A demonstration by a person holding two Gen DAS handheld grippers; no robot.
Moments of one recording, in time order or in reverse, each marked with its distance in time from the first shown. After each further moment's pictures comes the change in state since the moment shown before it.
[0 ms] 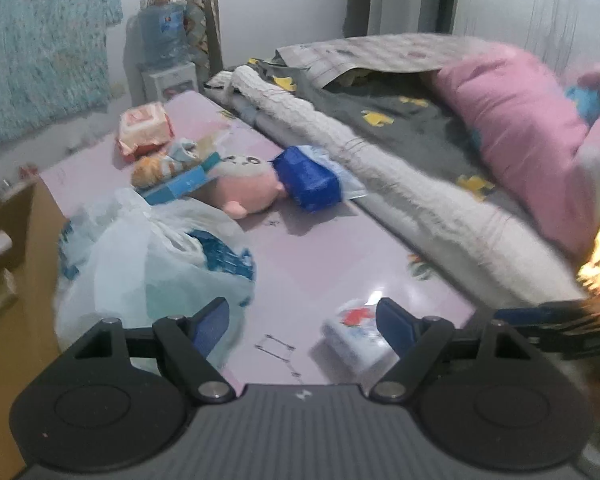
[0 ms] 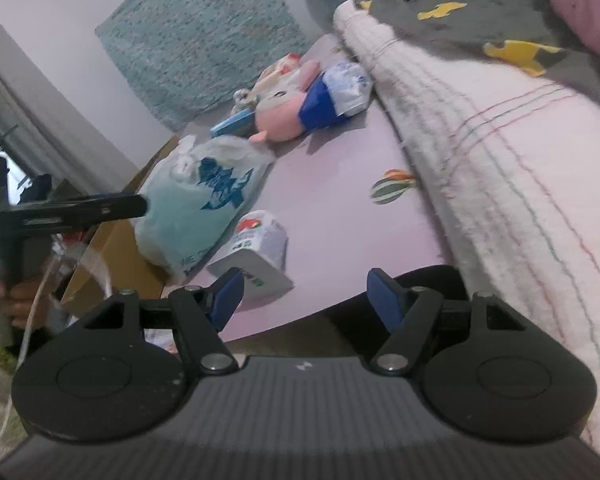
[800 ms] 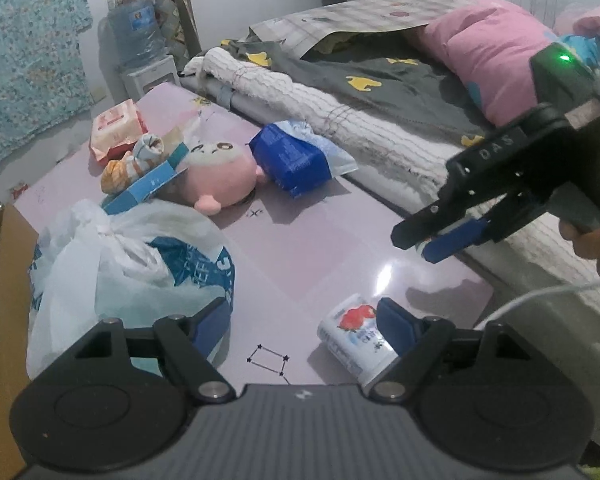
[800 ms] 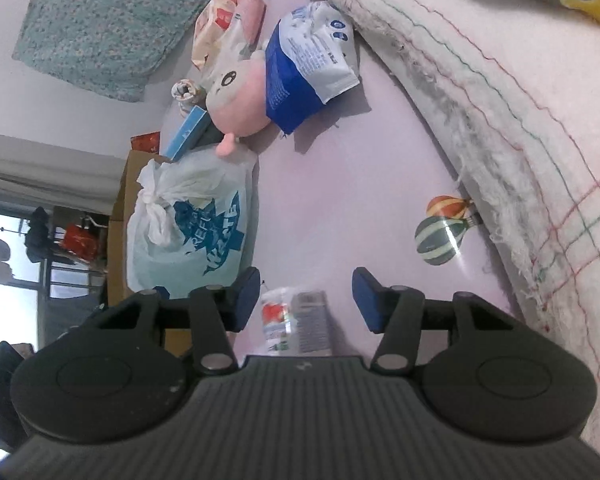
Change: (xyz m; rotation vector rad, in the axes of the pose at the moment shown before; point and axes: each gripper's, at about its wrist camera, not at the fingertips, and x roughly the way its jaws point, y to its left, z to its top) left arm 0.050 -0.023 0.005 0.140 0.072 0.058; right arm 0.104 -0.006 0.115 0.350 0.353 0.001
